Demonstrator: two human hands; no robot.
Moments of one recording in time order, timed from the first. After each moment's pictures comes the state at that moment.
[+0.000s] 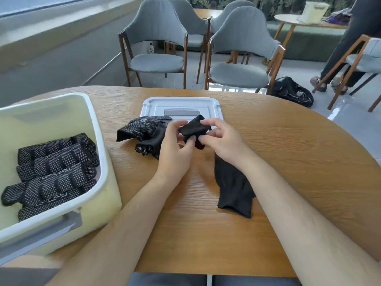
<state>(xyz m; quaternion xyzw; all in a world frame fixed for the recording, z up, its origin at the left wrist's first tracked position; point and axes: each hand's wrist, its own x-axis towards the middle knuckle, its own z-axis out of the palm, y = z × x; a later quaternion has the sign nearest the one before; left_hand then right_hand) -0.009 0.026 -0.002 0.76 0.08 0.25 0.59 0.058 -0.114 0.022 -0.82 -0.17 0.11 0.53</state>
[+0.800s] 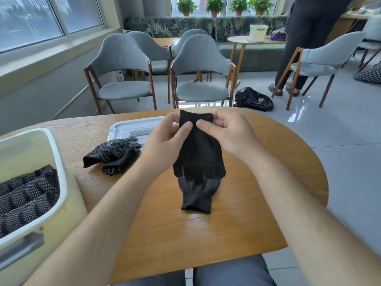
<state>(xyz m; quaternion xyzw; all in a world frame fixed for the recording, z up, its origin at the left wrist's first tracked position) -0.024 -0.034 0.096 0.77 -0.06 0.09 0.63 0.020 -0.214 0.101 -0.79 -0.20 -0.03 0.57</state>
